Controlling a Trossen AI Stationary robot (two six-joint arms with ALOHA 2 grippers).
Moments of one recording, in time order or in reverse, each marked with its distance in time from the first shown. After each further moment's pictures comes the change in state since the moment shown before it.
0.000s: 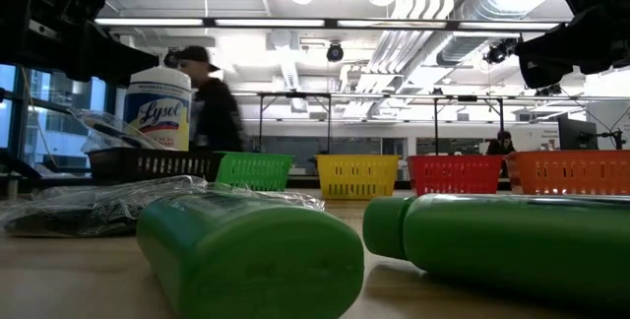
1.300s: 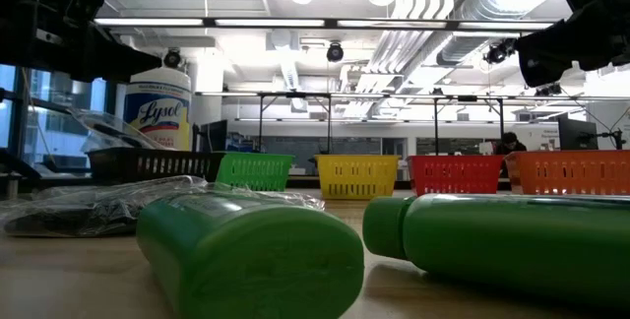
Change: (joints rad) left arm 0.000 0.000 0.000 0.007 -0.033 0.080; right arm 0.000 0.000 0.000 0.028 0.003 0.029
